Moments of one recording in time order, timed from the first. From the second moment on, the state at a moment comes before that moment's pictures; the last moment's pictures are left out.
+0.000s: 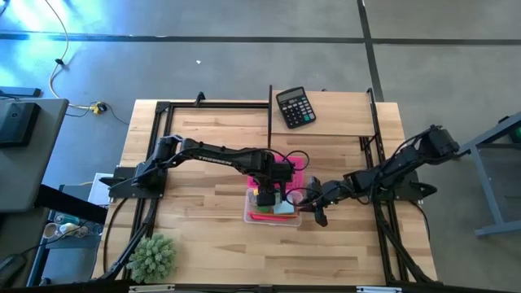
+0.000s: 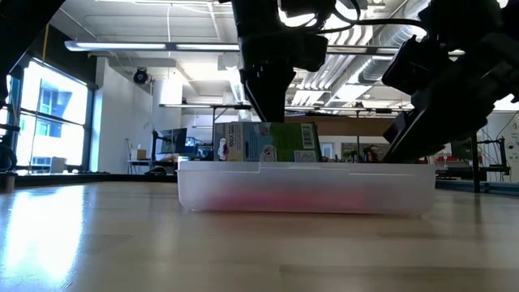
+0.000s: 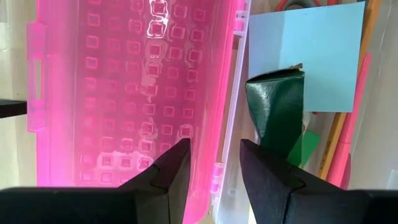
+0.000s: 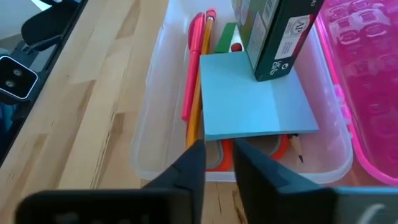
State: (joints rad) left arm 0.05 2.15 1.85 -1.05 -0.09 -0.10; right arm 0.31 1.42 0.36 0.45 0.02 0.40
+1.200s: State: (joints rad) left arm -0.07 2.15 1.85 -1.05 -0.15 -0.13; right arm 0.30 1.42 0.36 0.40 0.11 0.45
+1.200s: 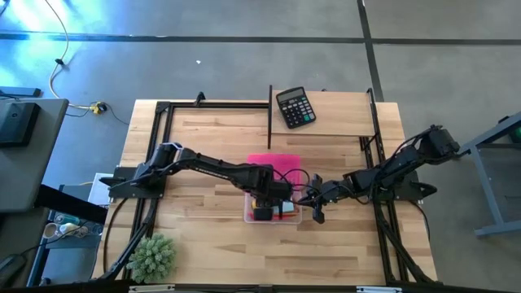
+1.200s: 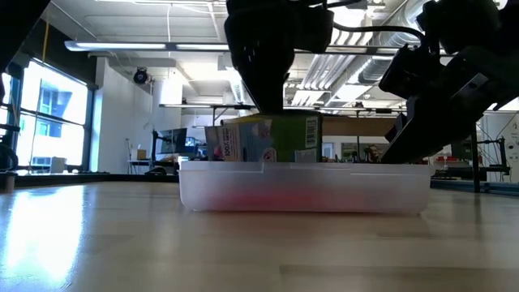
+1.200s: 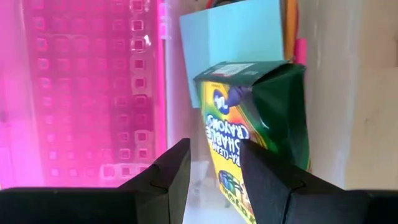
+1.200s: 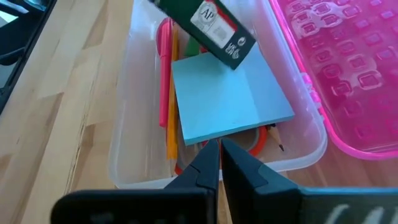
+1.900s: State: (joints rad) left arm -0.17 2.12 1.86 -1.15 -0.26 -0.24; right arm 0.31 1.42 0.42 0.36 0.10 0.45
